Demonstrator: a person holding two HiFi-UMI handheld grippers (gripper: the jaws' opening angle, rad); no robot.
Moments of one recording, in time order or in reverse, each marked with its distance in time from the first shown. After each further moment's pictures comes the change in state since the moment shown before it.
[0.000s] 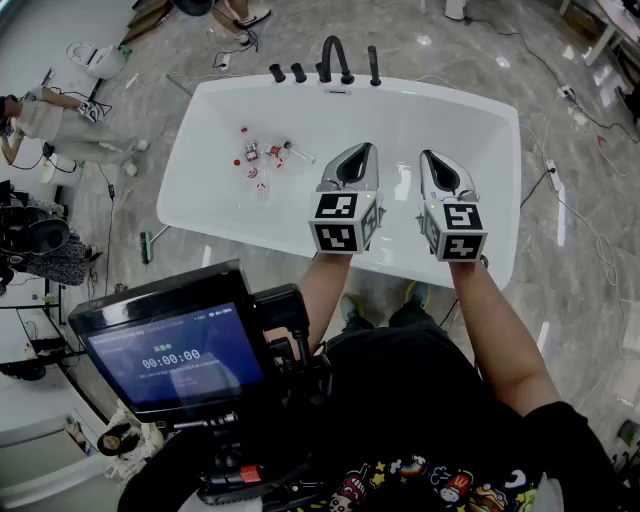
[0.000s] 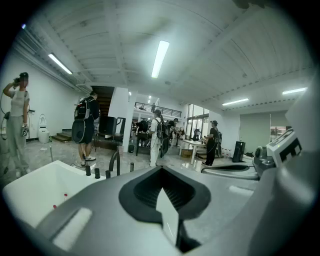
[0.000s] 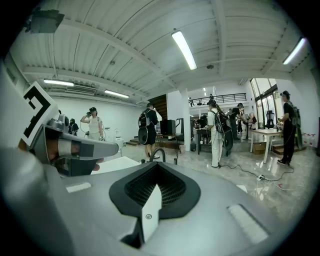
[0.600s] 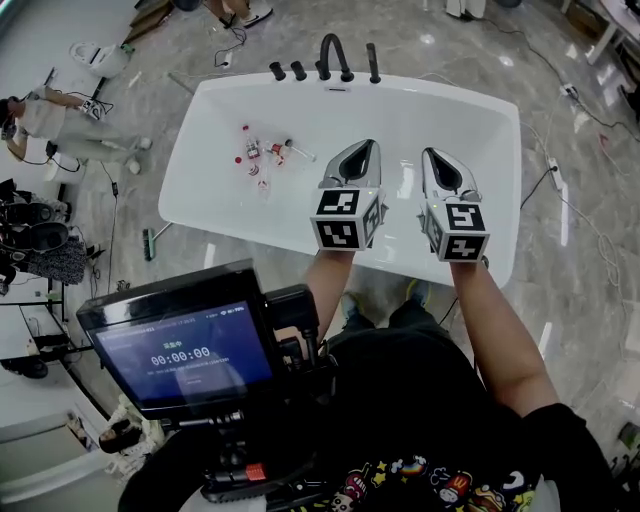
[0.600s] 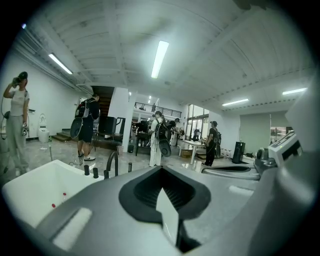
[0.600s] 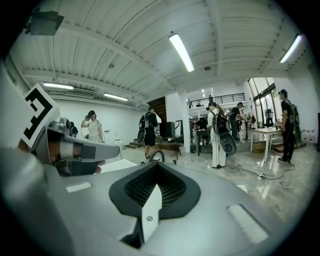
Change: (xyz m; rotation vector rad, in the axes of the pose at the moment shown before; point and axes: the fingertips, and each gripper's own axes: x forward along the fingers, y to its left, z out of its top) left arm 0.002 -0.011 0.012 -0.008 -0.006 0.001; right arm -0.008 -0.005 0.008 0.011 -0.016 0.017
